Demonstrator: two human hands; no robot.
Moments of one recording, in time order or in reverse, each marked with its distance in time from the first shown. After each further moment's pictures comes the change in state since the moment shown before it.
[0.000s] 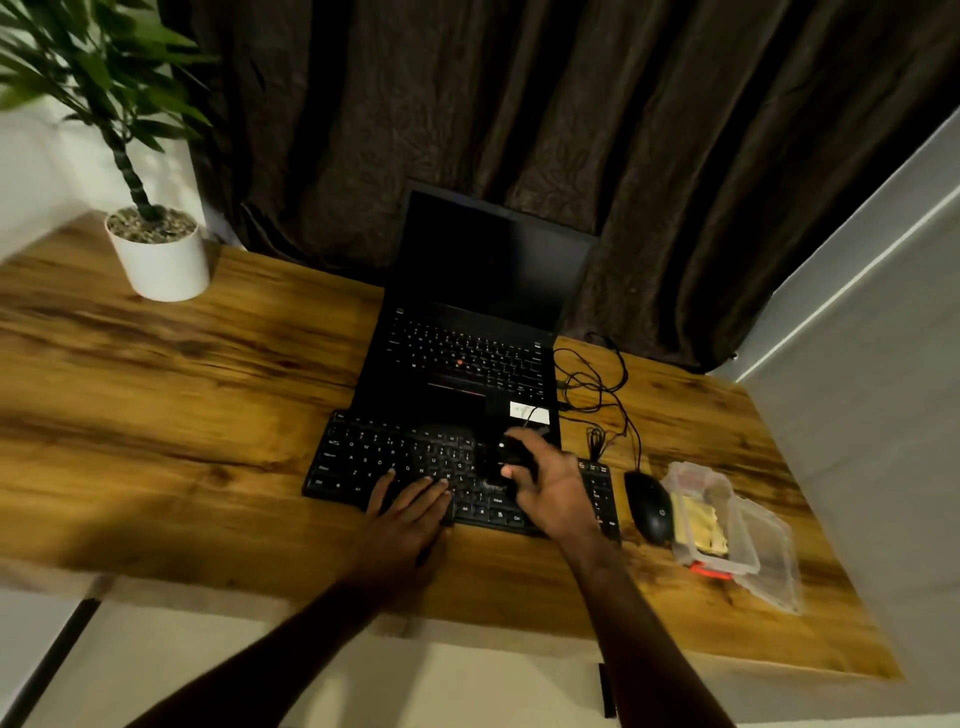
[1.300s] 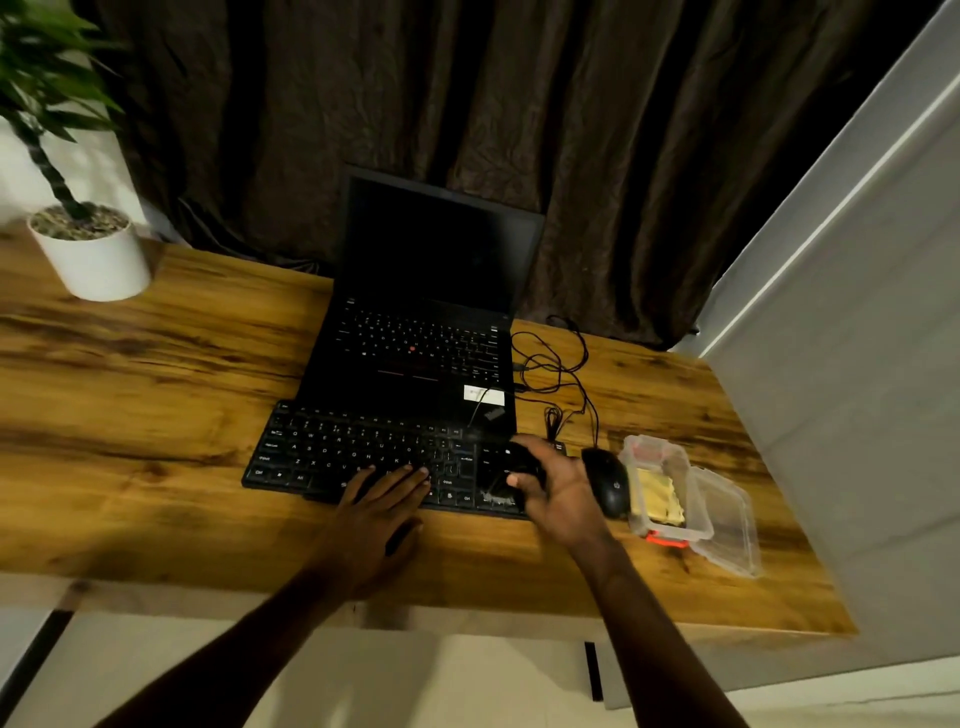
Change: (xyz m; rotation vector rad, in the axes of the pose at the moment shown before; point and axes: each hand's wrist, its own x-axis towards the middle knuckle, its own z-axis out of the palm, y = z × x) left_hand 0.007 0.019 0.014 0.043 -0.150 0.071; right_hand -0.039 0.073 -0.038 0.013 0.030 0.037
